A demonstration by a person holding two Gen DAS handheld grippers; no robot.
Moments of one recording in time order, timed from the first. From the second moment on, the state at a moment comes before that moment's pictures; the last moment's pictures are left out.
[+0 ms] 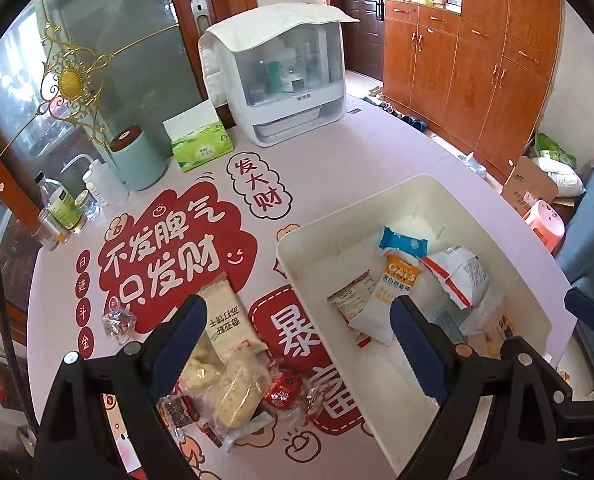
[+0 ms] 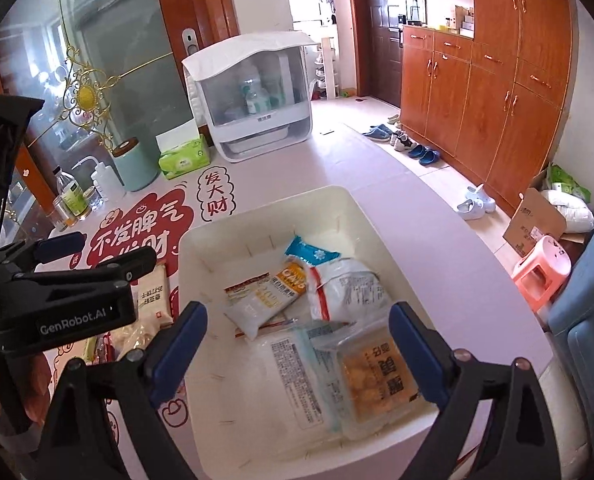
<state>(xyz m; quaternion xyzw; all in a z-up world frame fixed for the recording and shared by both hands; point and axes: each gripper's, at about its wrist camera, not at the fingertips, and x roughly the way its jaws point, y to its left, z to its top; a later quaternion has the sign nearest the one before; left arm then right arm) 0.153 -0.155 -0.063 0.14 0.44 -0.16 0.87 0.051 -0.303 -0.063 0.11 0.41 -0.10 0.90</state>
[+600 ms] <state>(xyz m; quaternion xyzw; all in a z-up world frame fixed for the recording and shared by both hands) 0.124 -0.083 -0.052 0.13 0.44 -0.13 0.88 0.040 -0.248 -0.061 0.12 0.43 -0.05 0.89</state>
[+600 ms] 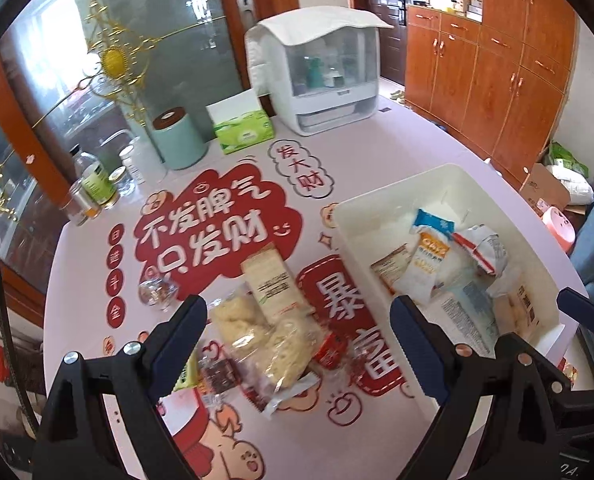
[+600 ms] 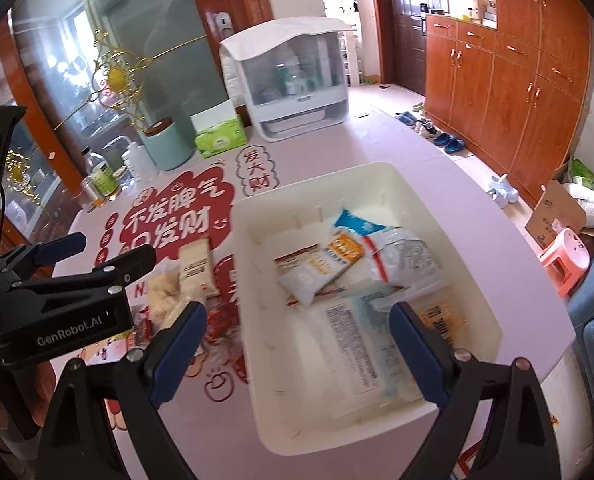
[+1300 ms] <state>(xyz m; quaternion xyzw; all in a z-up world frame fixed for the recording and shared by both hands) 0.130 0.086 0.008 0.07 0.38 -0.01 0.92 0.075 -0.135 -0.007 0.04 0.39 0.03 0.92</state>
